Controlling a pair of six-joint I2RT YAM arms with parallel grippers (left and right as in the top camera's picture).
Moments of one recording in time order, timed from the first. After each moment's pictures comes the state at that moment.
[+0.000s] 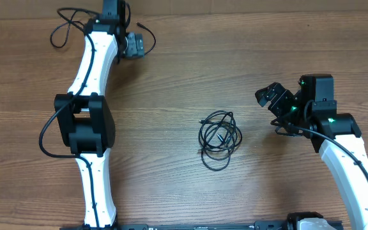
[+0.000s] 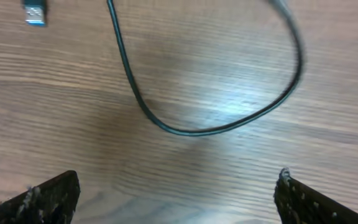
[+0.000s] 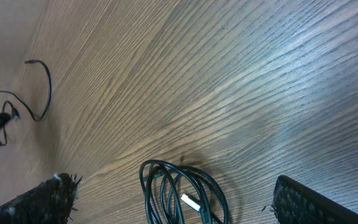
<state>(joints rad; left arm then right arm) -0.07 2.38 2.23 -0.98 -0.11 -0.25 0.05 1.28 0.95 -0.64 -0.25 0.78</state>
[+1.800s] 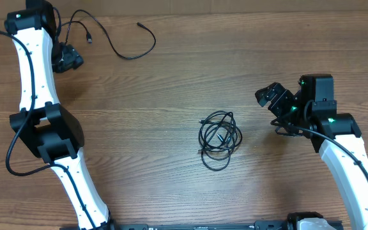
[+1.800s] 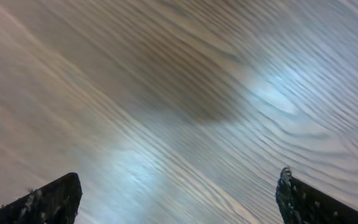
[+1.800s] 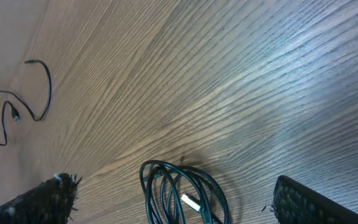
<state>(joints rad) 0.24 2.36 2.41 -1.51 -0.19 -0.45 0.05 1.28 0.95 -0.64 -0.25 0.78</state>
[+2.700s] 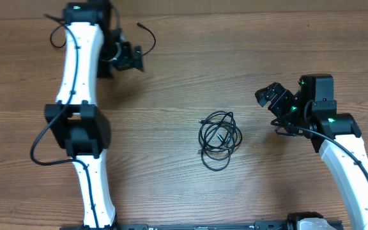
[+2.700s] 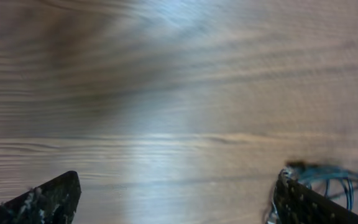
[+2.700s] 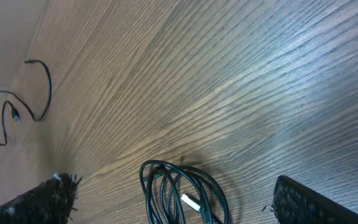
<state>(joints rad) -0.05 2.36 2.41 -1.59 0.21 -0.18 0.05 1.28 0.95 -0.64 -0.25 0.78</state>
